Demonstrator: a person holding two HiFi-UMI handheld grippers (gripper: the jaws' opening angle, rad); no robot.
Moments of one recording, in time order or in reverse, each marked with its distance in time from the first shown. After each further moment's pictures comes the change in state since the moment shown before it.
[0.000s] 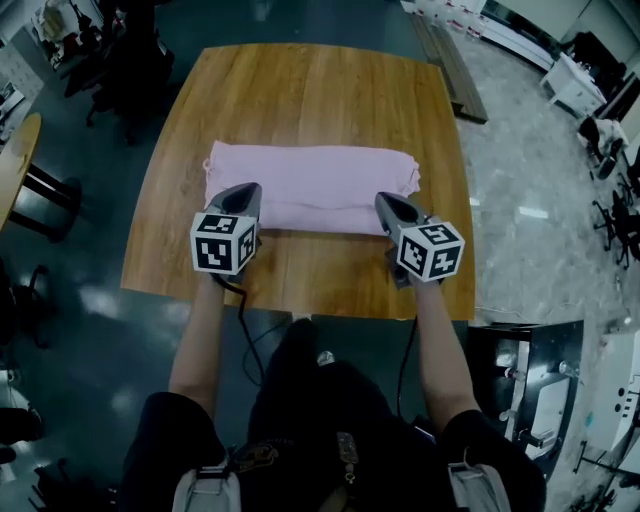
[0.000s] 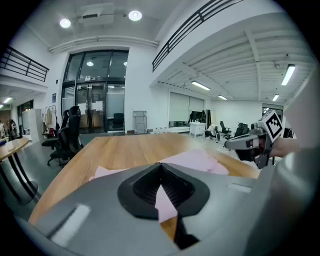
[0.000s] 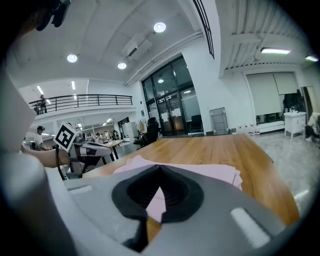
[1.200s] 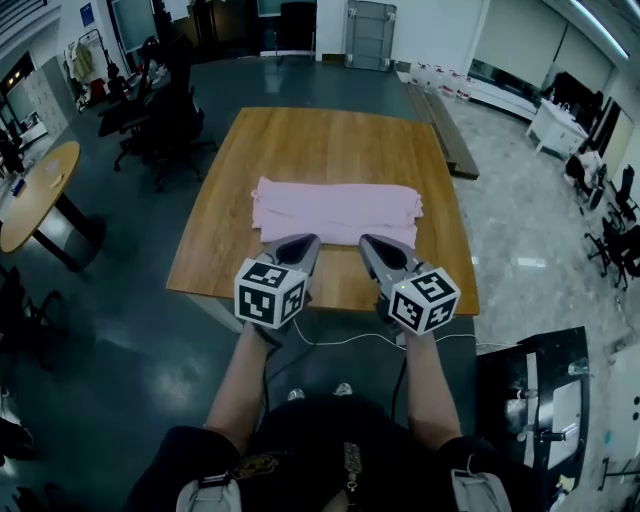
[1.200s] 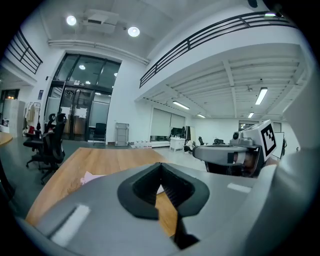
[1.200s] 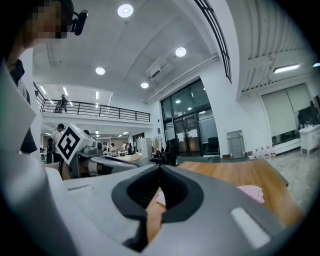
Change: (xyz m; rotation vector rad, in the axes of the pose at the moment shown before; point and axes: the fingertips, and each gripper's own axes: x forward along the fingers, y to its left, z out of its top) left arm -0.203 -0.106 0.035 -0.002 -0.185 -0.233; right arm -0.122 0.239 0.059 -0.138 -0.252 0.134
